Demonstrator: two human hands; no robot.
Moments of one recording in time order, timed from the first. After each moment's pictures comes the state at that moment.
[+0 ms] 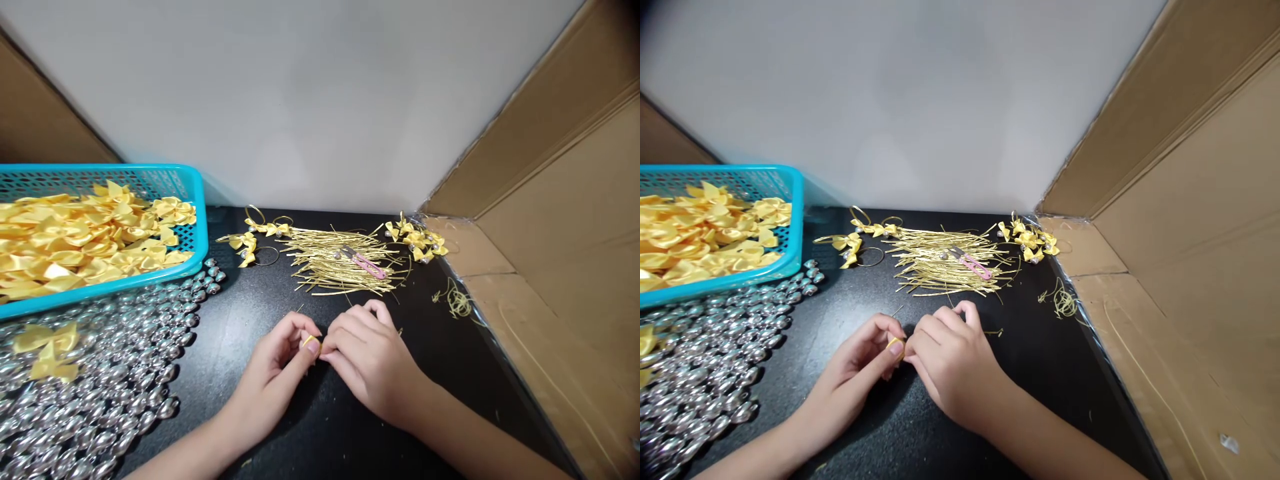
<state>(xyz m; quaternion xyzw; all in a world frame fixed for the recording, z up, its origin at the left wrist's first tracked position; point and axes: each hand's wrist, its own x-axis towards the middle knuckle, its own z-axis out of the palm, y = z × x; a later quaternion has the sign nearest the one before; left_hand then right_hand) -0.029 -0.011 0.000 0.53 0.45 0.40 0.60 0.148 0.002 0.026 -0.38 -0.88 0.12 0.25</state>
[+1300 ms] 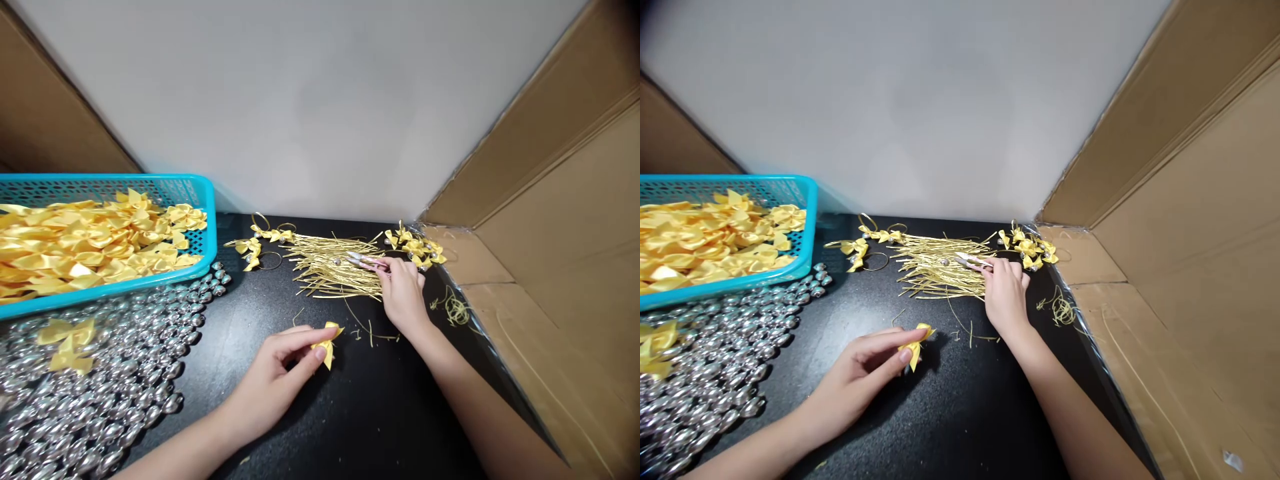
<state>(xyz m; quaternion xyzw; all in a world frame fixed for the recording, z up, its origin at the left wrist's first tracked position) -0.028 -0.007 0.005 0.58 0.47 0.36 0.56 0.204 0.079 -0.008 -0.65 -0.70 0.07 0.30</state>
